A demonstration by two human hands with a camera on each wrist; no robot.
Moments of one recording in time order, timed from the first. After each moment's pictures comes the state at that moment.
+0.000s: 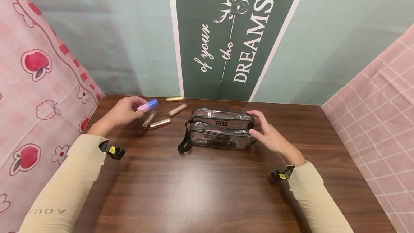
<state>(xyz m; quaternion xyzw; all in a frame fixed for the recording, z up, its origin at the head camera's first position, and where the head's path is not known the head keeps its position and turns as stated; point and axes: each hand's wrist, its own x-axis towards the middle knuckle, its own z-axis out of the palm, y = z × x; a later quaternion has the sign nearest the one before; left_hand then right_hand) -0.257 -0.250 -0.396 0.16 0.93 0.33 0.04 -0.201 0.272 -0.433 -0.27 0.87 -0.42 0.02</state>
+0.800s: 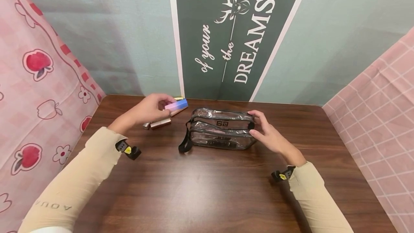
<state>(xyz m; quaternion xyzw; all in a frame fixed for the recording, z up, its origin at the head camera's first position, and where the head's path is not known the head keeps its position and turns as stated) -0.252 -0.171 -0.363 0.26 0.89 0.38 0.07 -0.202 0.271 -0.435 -0.28 0.86 -0.44 0.02</state>
